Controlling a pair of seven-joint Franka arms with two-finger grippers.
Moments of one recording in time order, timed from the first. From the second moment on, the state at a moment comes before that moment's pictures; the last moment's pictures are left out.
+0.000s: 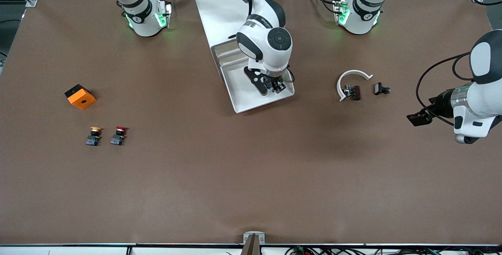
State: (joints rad) left arm 0.13 0.28 -0.14 -1.60 0.01 1.64 -0.71; right arm 1.00 0.76 -0.05 -1.35 0.10 2.03 1.85
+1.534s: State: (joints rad) left arm 0.07 0.43 -0.25 -1.60 -0.57 1.66 -1.93; right arm 0.74 0.64 -0.07 -1.25 0.11 1.83 1.12
